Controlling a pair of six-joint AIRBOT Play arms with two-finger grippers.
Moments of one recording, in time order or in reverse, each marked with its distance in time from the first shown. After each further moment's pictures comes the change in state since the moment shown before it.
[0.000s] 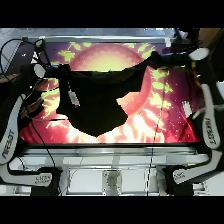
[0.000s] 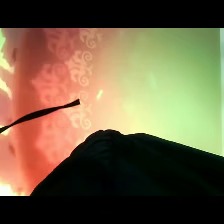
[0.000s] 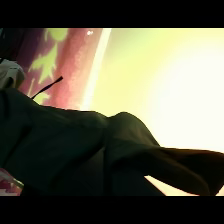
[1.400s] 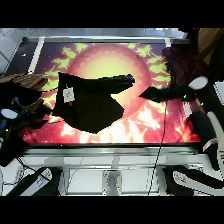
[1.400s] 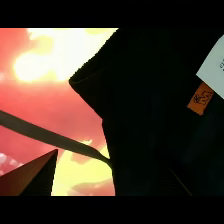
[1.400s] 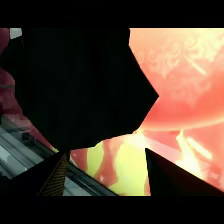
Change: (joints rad) left arm 0.425 0.419 -0.771 -0.431 -0.196 0.084; right arm -0.007 0.422 -0.680 0.018 0.118 -0.064
